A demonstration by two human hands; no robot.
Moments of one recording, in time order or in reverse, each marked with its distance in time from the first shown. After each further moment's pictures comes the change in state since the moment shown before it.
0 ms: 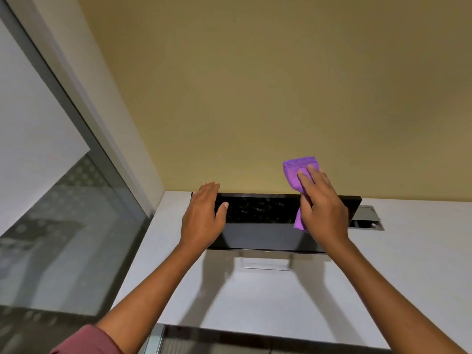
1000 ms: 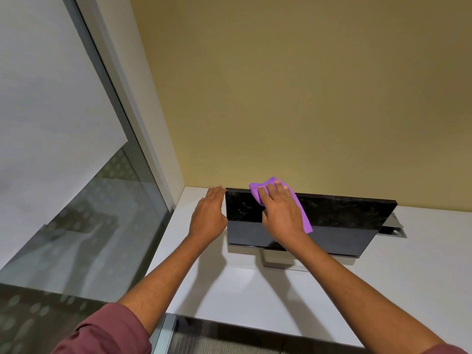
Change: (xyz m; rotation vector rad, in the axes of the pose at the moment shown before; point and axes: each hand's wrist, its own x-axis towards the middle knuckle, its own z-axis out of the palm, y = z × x) left_hand -0.001 -0.082 -0.034 0.040 -0.151 -0.083; right_hand -0.008 -0.122 0.122 -0.259 -0.406 -0.211
